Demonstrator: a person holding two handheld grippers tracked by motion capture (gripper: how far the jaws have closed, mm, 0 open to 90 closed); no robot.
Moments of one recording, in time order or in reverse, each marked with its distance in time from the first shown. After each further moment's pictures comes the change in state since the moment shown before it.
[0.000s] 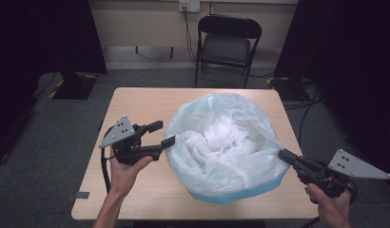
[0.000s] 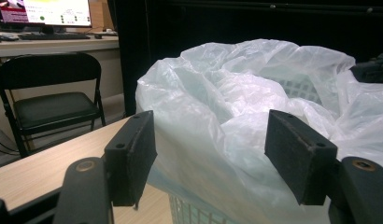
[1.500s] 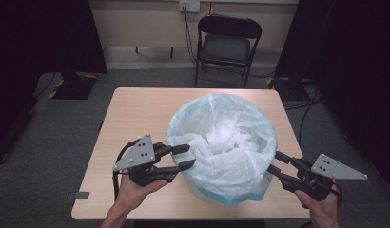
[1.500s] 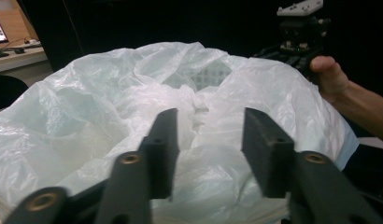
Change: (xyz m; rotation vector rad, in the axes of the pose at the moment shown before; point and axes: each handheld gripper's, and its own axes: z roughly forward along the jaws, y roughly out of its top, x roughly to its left) left arm -0.058 0.007 0.008 0.054 -0.255 0.173; right arm 0.006 -0.025 0.017 0.070 0.013 0.034
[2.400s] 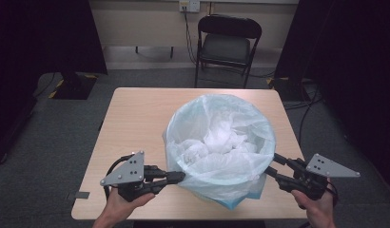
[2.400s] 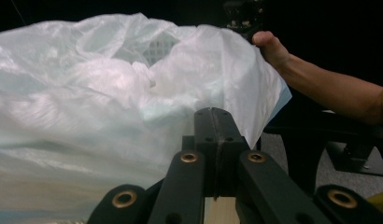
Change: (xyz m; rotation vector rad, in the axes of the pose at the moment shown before) left arm -0.012 -0.026 -0.022 0.062 -0.120 0.025; right arm -0.002 -0.010 0.009 0.031 0.022 0.032
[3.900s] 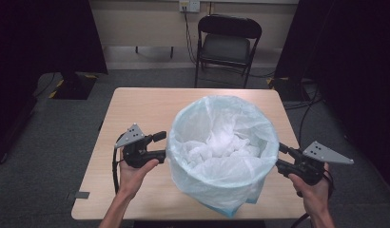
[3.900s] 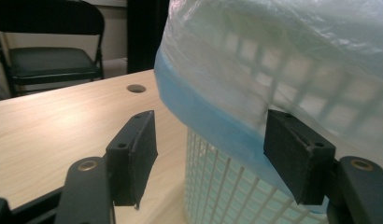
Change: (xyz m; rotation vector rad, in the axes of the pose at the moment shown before) left arm 0.079 -0.047 0.015 -0.045 0.362 -0.337; right arm -0.028 0.002 0.017 0.013 -0.130 0.042
